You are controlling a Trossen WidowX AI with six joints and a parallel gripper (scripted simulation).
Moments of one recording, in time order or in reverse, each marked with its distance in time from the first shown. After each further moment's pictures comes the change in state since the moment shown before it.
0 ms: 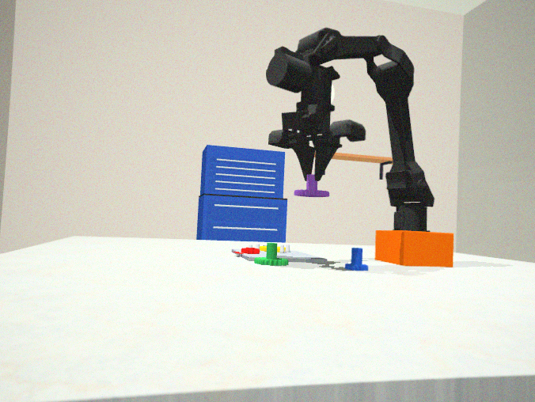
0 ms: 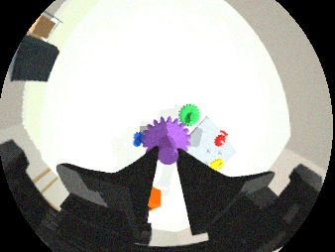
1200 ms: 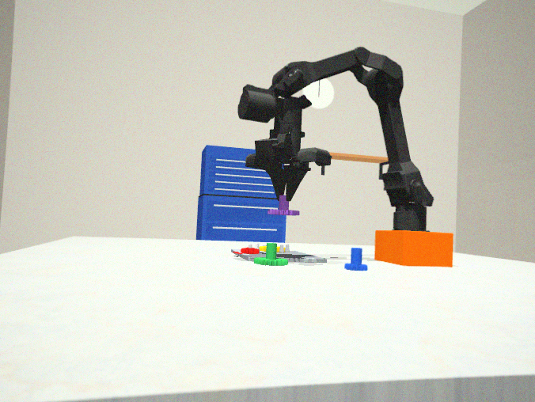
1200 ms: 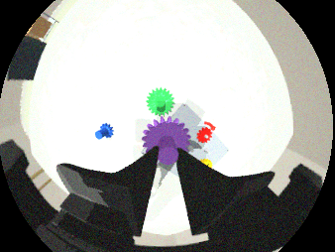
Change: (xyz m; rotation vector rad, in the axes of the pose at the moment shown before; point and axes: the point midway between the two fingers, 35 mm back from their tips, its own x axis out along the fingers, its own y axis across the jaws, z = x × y) arm 0.036 -0.087 -0.025 0.001 0.001 -0.009
